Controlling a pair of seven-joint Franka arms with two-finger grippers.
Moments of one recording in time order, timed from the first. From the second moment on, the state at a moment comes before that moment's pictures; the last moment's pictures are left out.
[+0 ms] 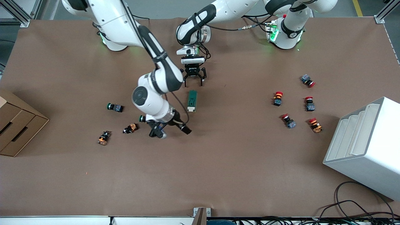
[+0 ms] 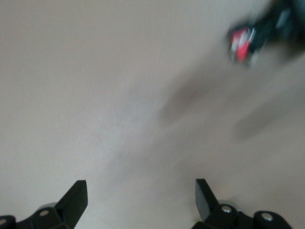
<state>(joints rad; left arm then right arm) -0.88 0.84 -0.52 -1.85 1.65 1.92 -2.60 0.66 0.61 -0.14 -1.71 0.57 2.47 0.88</state>
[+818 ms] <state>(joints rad) -0.88 0.84 -0.52 -1.85 1.65 1.92 -2.60 0.42 0.35 -0.36 -1.52 0.22 1.59 0.18</state>
